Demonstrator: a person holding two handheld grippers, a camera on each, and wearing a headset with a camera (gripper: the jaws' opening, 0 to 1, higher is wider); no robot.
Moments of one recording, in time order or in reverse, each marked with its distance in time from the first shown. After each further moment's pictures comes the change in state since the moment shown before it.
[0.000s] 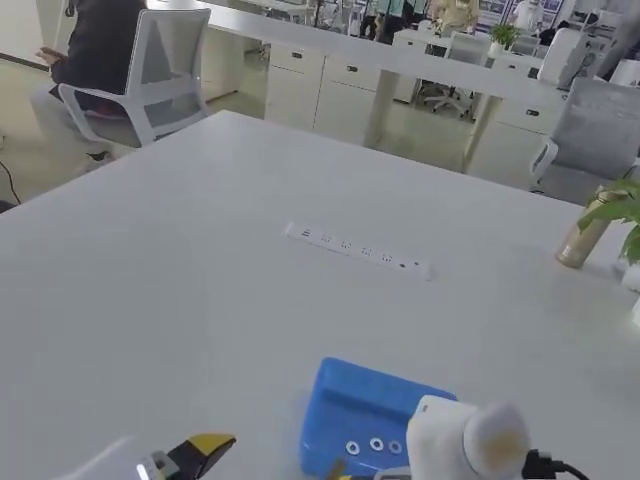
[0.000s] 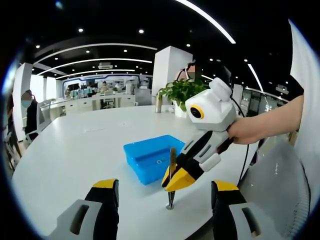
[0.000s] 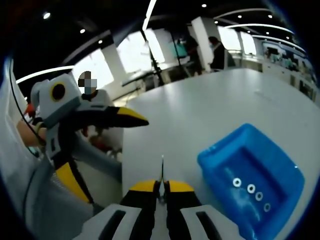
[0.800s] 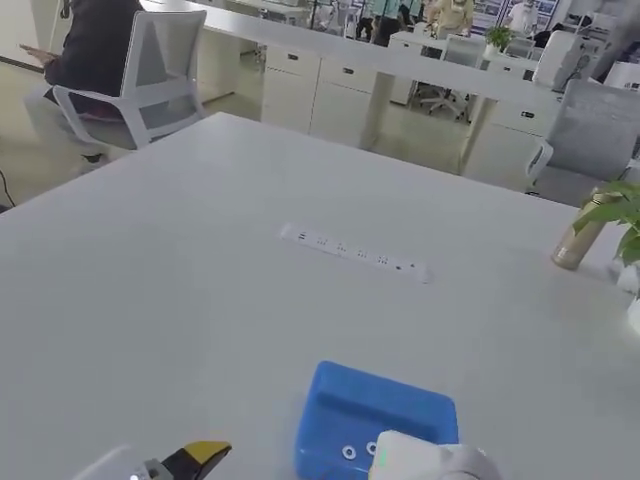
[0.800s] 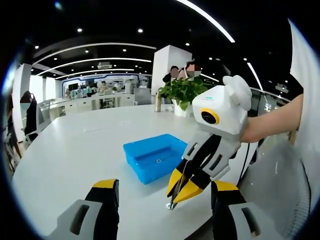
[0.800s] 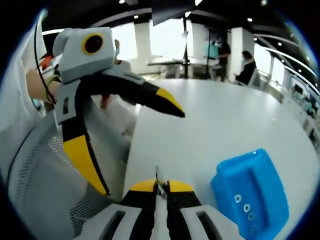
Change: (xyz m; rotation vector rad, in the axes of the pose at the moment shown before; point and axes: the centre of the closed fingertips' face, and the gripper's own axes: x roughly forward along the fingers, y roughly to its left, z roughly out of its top) left arm 0.001 -0.001 -0.001 0.005 0.007 -0.001; right arm 0.005 0.017 -0.016 -0.321 0.110 0.021
